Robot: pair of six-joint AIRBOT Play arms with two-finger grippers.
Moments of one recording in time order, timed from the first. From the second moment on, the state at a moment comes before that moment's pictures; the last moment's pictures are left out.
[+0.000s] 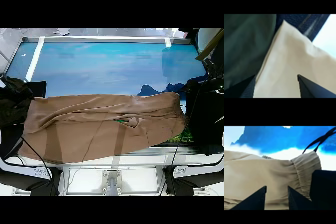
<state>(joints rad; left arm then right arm) 0.46 -1.61 1.37 1.48 -1.06 -1.70 -0.48 -1.55 1.47 -1.04 1.31 1.11</state>
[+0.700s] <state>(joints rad) 0.46 -1.70 1.43 1.38 -1.01 -1.53 -0.48 -1.55 1.47 -1.02 1.32 1.14</state>
